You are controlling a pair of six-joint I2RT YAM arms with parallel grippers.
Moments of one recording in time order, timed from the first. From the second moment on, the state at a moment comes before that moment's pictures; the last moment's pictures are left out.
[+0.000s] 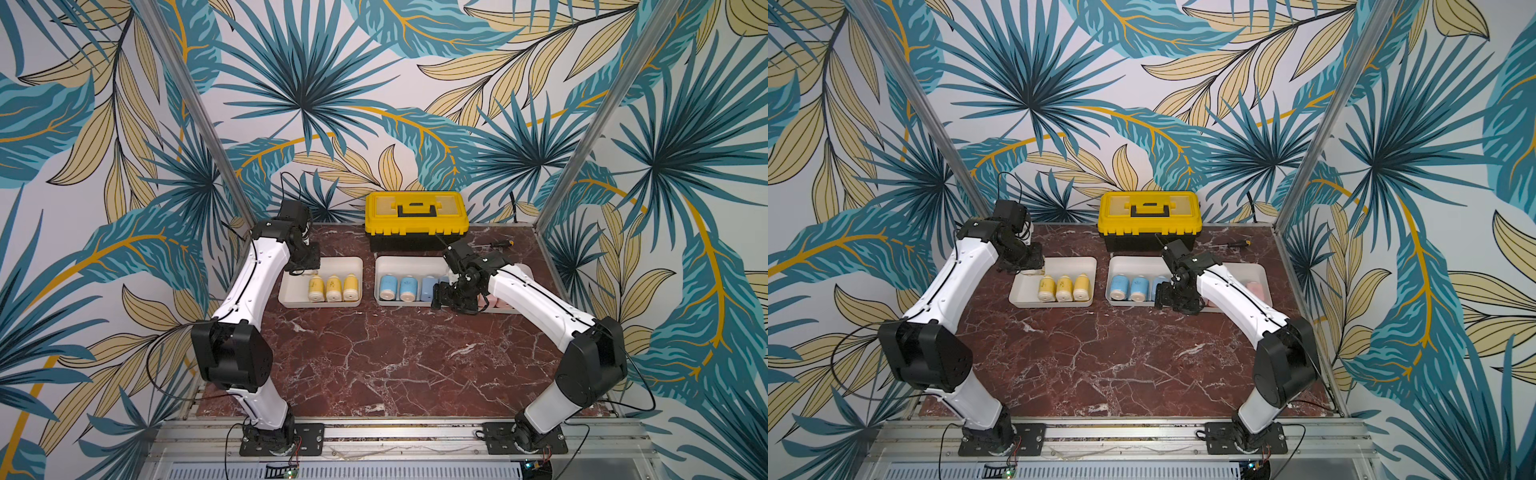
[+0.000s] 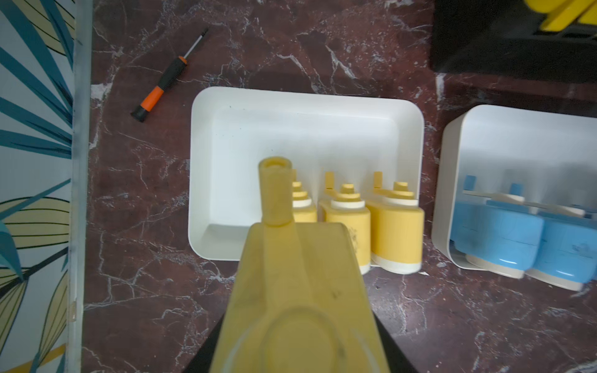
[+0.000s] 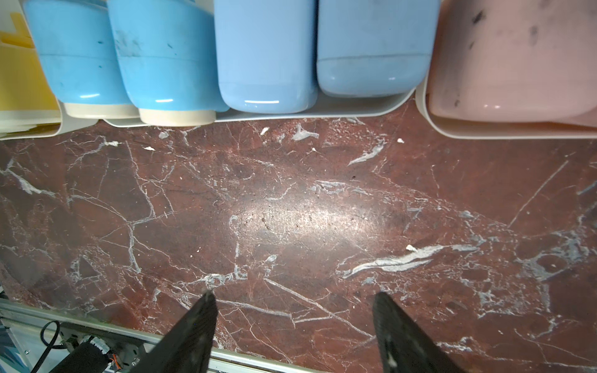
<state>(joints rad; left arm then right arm) -0.07 1.74 1.73 -1.14 -0.03 -0.19 0.47 1.65 1.42 -1.09 -0.10 0.59</state>
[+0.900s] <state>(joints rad) 0.07 2.03 1.79 -1.14 0.01 -0.03 0.47 1.75 1.52 -1.12 -0.14 0.59</state>
